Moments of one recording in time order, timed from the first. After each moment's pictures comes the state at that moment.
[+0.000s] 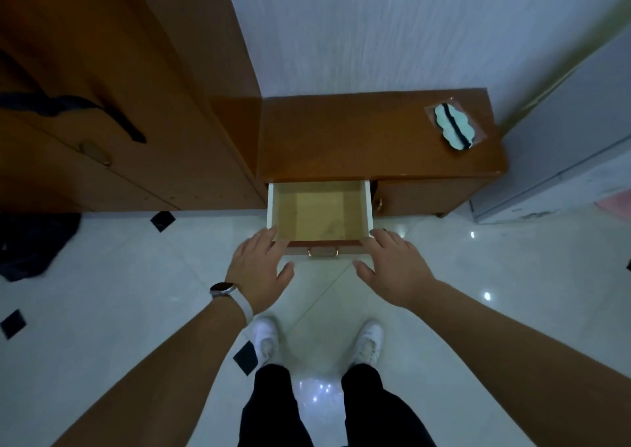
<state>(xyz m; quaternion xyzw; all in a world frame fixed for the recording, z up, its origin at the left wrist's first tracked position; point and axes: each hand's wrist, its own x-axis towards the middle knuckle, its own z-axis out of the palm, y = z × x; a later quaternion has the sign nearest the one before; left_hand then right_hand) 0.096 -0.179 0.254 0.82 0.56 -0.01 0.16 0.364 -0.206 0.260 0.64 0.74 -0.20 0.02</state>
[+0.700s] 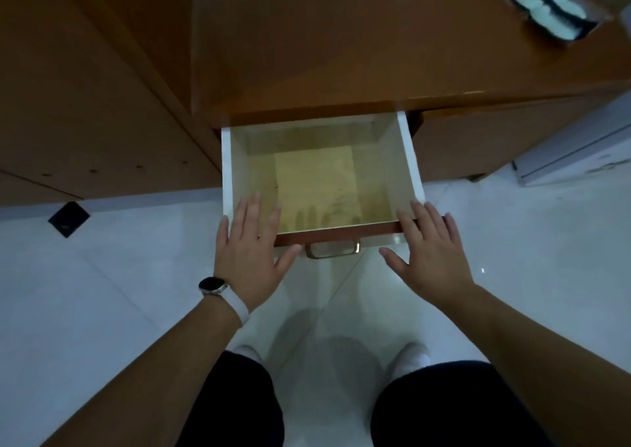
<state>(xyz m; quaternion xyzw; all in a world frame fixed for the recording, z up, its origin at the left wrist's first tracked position) 0.074 -0.094 -0.100 0.83 0.56 0.02 0.07 0.365 -0.163 -0.094 0.74 0.67 -0.08 0.03</state>
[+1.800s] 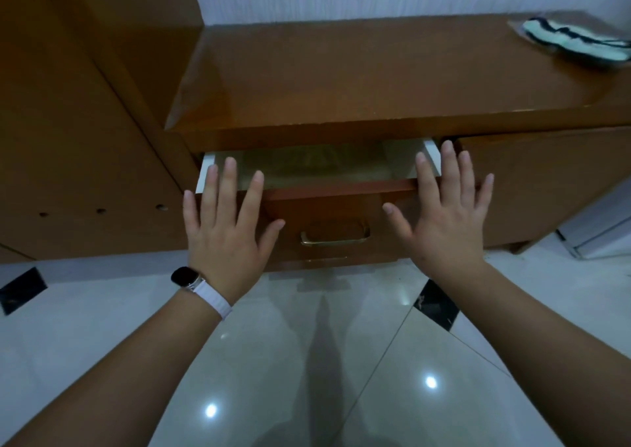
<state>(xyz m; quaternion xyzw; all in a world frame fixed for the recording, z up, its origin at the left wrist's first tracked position) 0.090 0.019 -0.199 0.77 0.53 0.29 -0.23 0.373 -0.028 -0.182 0.73 0.62 0.17 -0.21</state>
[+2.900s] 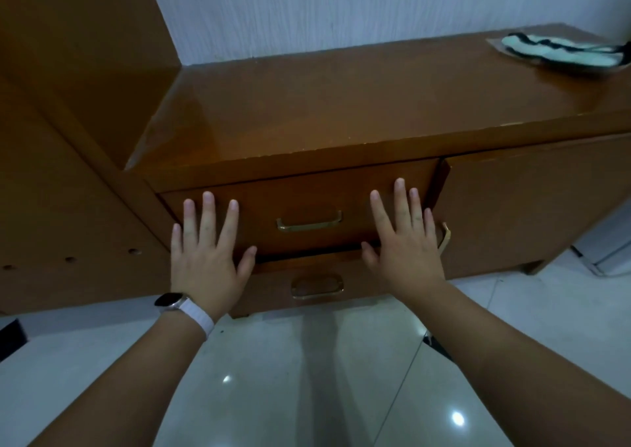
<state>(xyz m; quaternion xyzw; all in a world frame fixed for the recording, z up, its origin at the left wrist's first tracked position) 0.087 0.075 -0.240 0.78 0.58 0.19 -0.17 0.382 0.021 -0.253 0.73 0.66 0.11 -0.14</state>
